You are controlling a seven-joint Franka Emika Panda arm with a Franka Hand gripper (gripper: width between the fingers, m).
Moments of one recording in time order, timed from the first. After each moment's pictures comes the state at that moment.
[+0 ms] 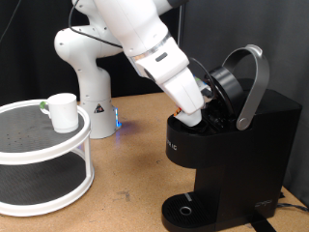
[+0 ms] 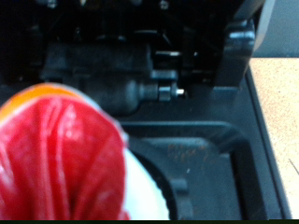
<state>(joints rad) 0.32 -0.06 -0.32 -2.21 0.63 2.11 -1.09</state>
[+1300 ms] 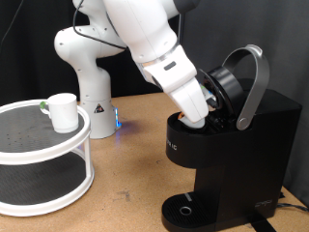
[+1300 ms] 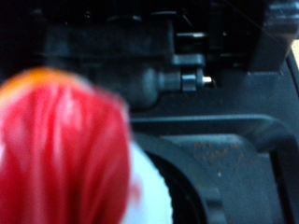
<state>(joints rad) 0.32 -0.03 -0.30 -2.19 0.60 2.07 -1.03</state>
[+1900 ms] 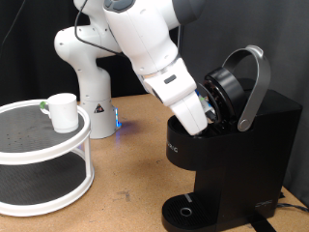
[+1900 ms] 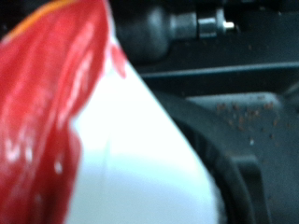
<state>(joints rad) 0.32 0.02 -0.30 -2.18 0.61 2.08 -1.03</state>
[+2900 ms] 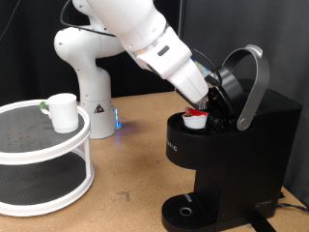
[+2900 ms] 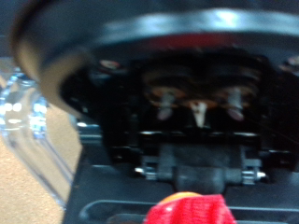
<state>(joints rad) 0.29 -0.05 -0.33 -2.12 0.68 1.82 -1.13</state>
